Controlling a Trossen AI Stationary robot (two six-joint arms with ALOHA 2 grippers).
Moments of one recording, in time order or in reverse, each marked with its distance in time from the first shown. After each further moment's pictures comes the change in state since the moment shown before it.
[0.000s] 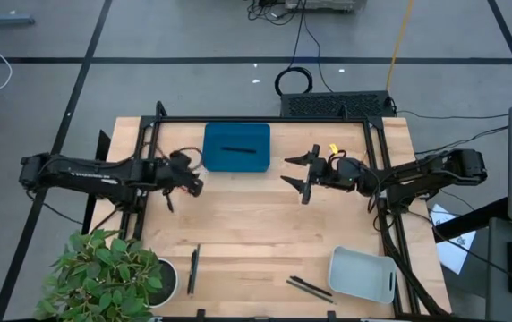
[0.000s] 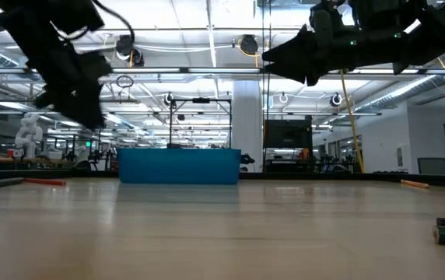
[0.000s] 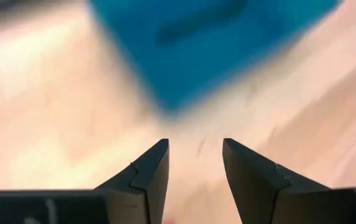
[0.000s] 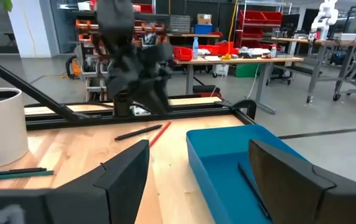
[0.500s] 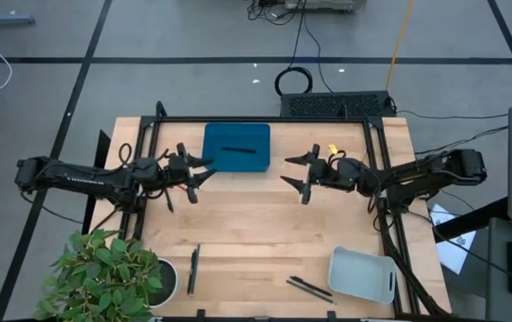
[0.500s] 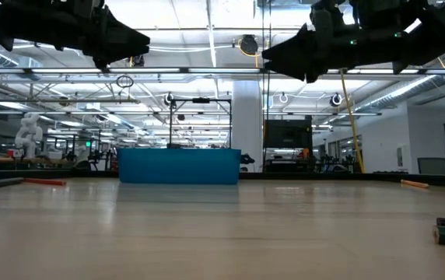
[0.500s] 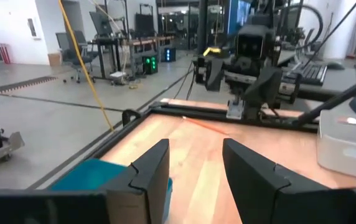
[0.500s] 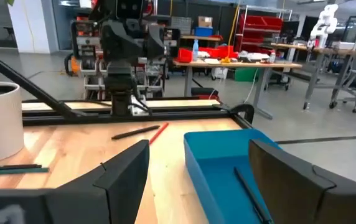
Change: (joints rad) left arm -0.046 -0.173 -0.241 1.089 0.148 0.818; right arm 0.009 0.002 0.000 0.022 0.002 -0.044
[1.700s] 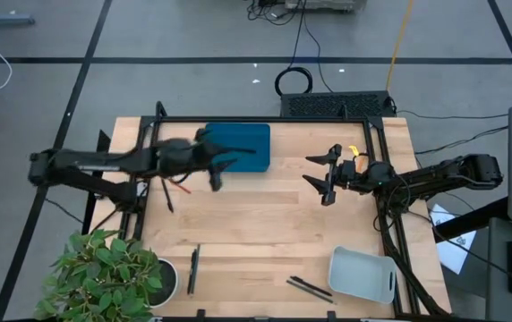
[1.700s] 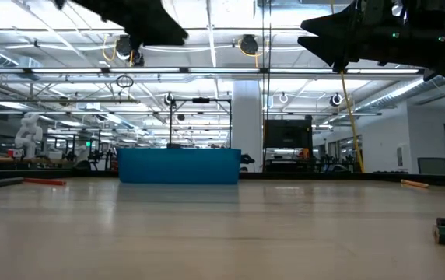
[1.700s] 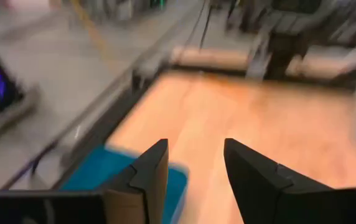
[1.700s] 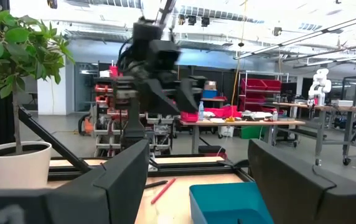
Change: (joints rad) left arm 0.077 0.314 0.469 -0.426 0.031 -0.004; right arm 0.007 -0.209 -0.233 0.299 -0.046 -0.016
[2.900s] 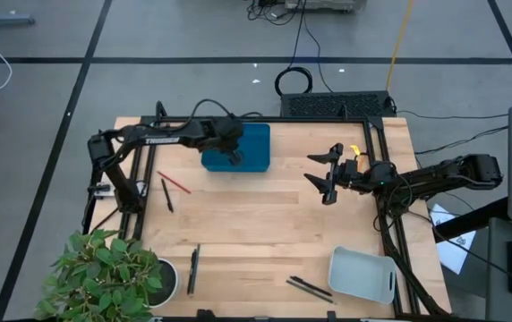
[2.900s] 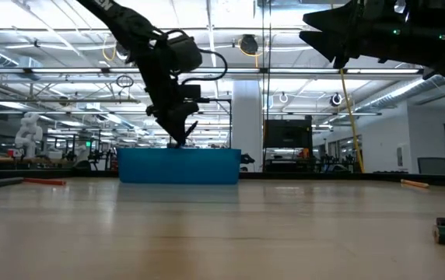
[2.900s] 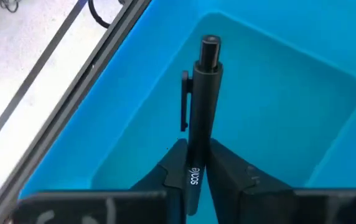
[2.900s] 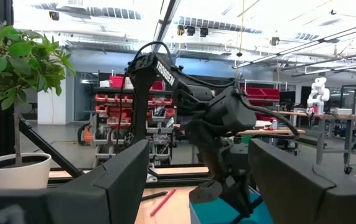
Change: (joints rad) left arm 0.355 0.623 0.370 -0.486 -0.012 -0.006; right arm 0.000 0.000 -0.002 0.047 0.000 -0.001
